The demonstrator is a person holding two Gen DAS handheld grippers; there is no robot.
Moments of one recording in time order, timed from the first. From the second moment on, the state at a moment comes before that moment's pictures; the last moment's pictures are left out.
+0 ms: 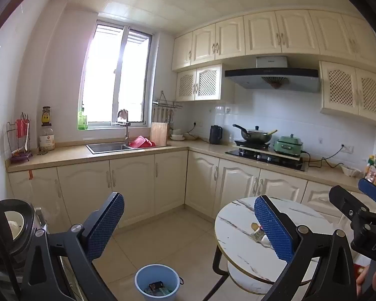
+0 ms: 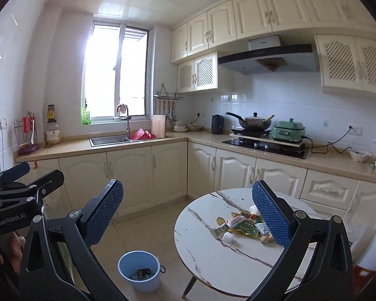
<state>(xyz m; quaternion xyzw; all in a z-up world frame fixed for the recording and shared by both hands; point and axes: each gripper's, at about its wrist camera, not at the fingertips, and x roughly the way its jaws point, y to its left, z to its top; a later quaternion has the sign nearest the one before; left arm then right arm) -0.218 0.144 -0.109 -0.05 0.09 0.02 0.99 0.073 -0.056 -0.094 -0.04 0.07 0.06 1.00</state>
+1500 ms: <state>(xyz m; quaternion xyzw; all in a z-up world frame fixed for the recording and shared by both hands) -0.206 0.116 -0.087 -0.01 0.08 -0.02 1.00 0.042 -0.122 -0.097 0.00 0.07 0.00 1.00</state>
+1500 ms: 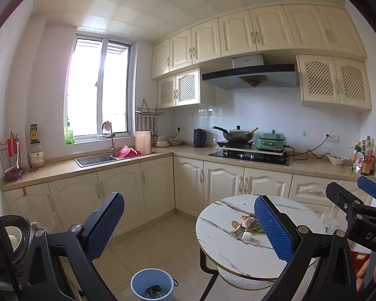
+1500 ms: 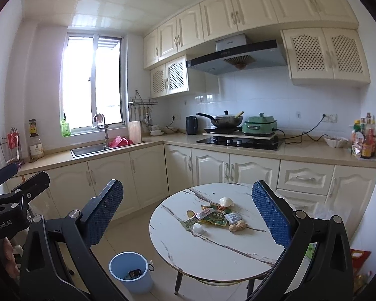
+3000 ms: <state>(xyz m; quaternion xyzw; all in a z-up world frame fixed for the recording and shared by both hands) 0.262 -0.015 -0.193 0.02 0.38 -0.12 0.92 0.386 -0.290 -0.328 0.03 0.44 -0.06 0.89</state>
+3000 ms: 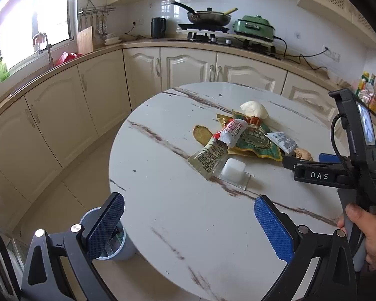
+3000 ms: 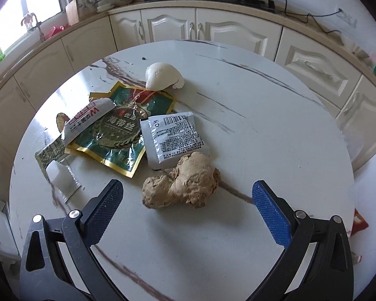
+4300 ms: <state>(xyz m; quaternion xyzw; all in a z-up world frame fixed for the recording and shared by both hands) 0.313 -0.067 -0.267 0.03 0.41 -0.19 0.89 0.328 -0.331 -0.318 0.08 0.40 0.04 0.91</state>
